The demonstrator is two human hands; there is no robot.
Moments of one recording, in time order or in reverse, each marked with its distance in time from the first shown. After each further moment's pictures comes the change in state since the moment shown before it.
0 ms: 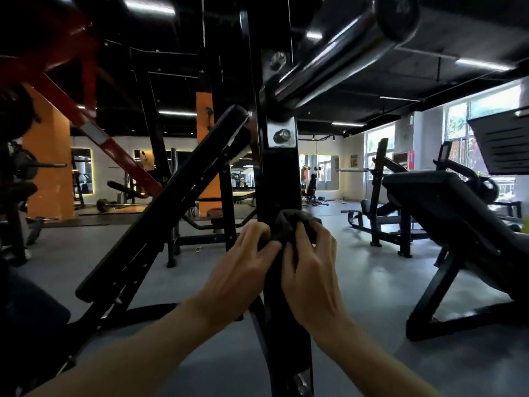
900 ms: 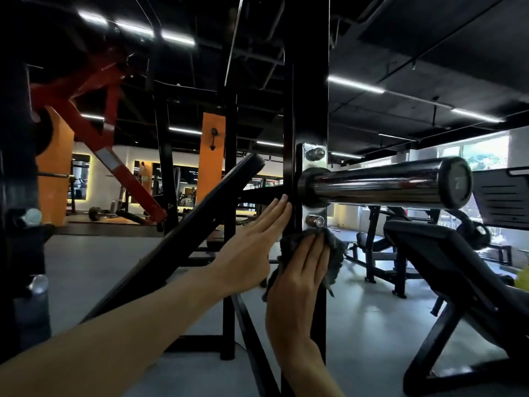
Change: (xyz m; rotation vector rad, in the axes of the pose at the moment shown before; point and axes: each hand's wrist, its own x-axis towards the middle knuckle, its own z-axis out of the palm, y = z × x) left_hand 0.112 -0.076 -0.095 -0.245 -0.259 -0.141; right_hand 0.092 -0.074 0.067 -0.187 0.280 0.065
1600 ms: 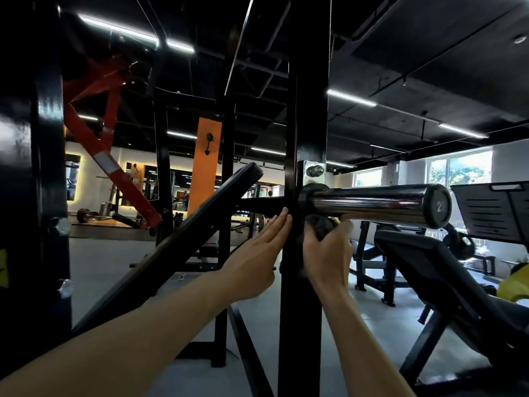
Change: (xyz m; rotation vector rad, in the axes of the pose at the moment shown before) left_hand -0.001 0.009 -0.011 0.031 -0.091 -0.015; right_hand 0.100 -0.019 -0.066 0.390 -0.115 0.380
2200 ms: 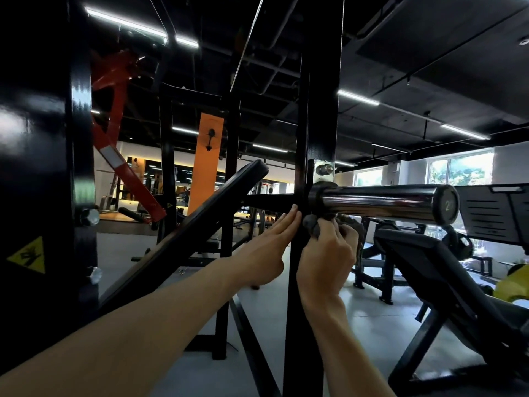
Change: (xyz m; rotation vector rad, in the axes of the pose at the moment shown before) left_hand 0.000 -0.005 -0.008 -0.131 -0.065 -0.018; right_hand -0.027 0.005 0.025 -0.430 0.268 -0.388
